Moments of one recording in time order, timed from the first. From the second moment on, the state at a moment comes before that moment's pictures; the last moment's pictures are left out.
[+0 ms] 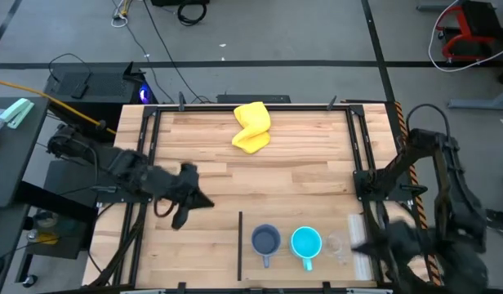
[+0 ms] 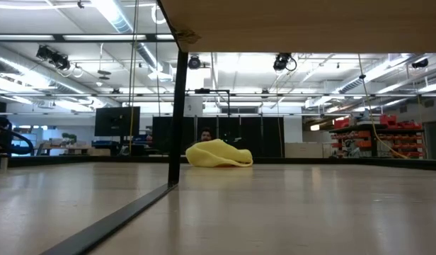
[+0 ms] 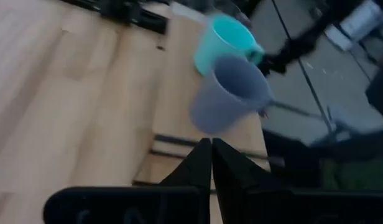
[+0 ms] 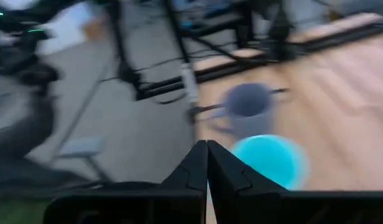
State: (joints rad) left arm -0.47 1.13 1.21 -0.58 -0.19 -0.57; right arm 1.29 1.46 1.69 -1.13 1.05 1.16
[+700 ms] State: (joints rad) left arm -0.71 1.08 0.96 -0.11 -0.16 -0.33; right arm 1.22 1.34 1.12 0.17 0.41 0.29
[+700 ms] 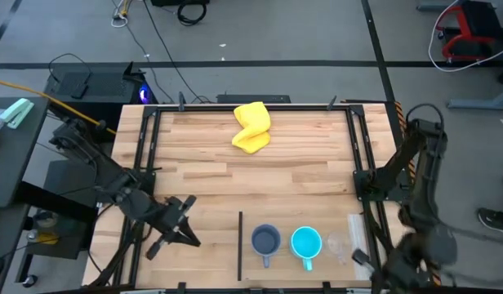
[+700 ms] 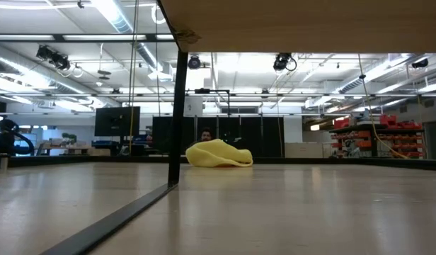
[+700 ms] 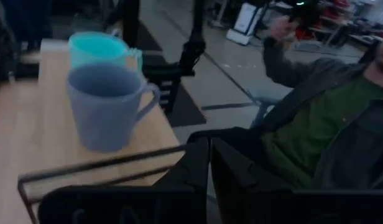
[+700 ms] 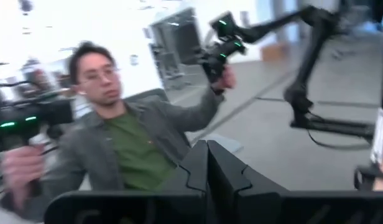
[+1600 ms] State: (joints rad) left arm -0.42 0.46 0.51 0.17 0.30 -0.05; right arm 0.81 0.53 0.70 0.16 0.02 0.00
